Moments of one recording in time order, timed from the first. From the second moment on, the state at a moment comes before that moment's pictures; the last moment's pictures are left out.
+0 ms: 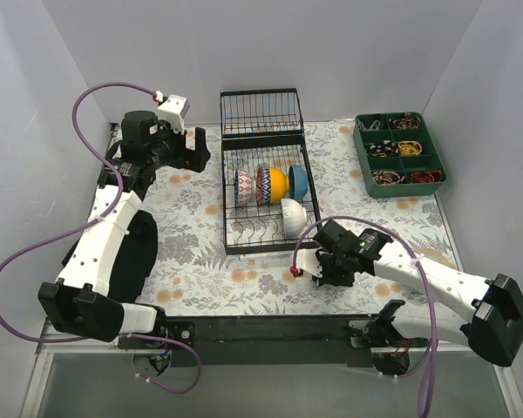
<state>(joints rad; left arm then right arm) -0.20 1.32 1.42 -0.53 0.24 0.04 0.84 1.11 0.74 -0.94 -0.15 -0.67</state>
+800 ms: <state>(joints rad) -0.20 1.28 1.52 -0.69 0.32 0.17 1.17 1.17 0.82 -0.89 -0.12 -0.72</state>
